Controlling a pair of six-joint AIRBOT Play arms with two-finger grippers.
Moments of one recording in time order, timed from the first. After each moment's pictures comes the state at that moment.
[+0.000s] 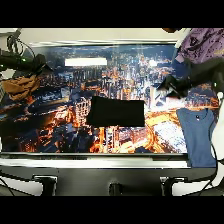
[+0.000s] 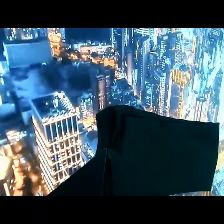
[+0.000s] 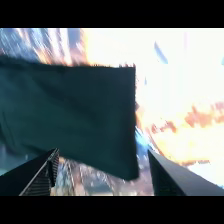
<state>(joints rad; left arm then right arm) 0.11 -1.69 2.00 1.02 -1.43 -1.65 -0.22 -1.66 1.64 2.20 -1.49 -1.61</state>
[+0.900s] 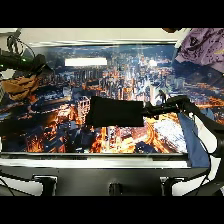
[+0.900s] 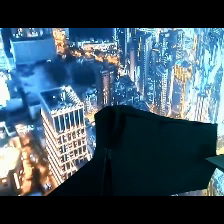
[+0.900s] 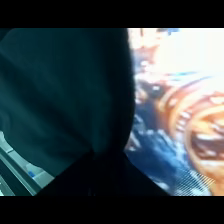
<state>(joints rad) 0.11 -1.69 2.00 1.02 -1.43 -1.65 -0.10 -1.75 1.14 2.57 -1.15 -1.97</state>
